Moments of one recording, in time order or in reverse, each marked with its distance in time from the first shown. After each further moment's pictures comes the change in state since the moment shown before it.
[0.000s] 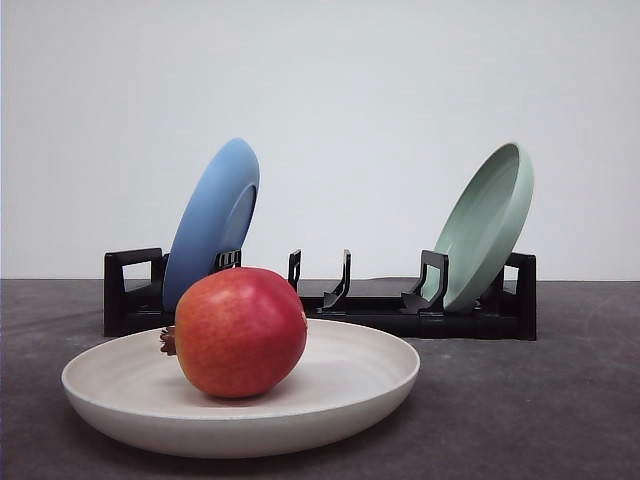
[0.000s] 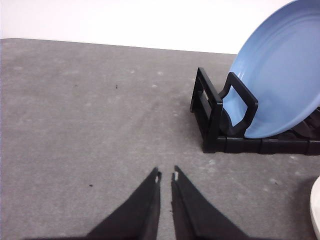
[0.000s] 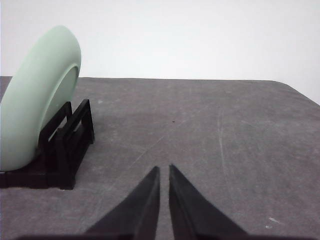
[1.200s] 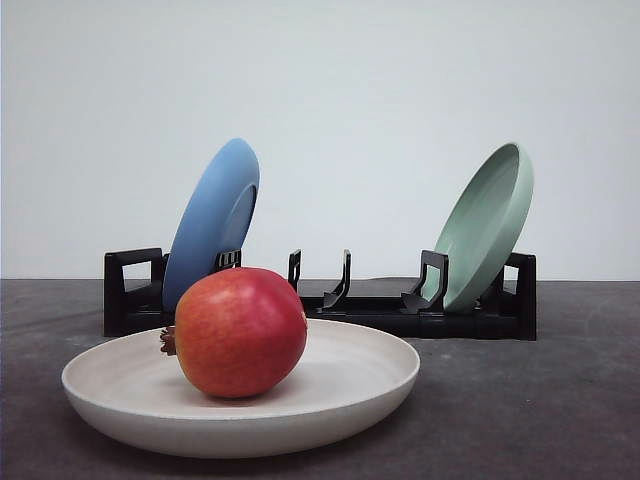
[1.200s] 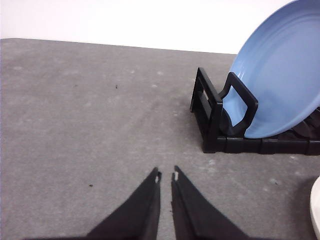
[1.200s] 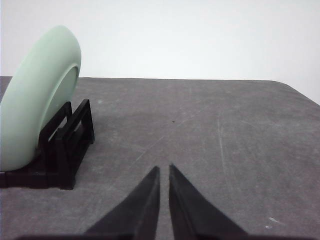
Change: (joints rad) left_arx 0.000 0.000 0.000 0.000 0.000 0.000; right_arx 0.000 0.000 0.000 0.000 0.000 0.000
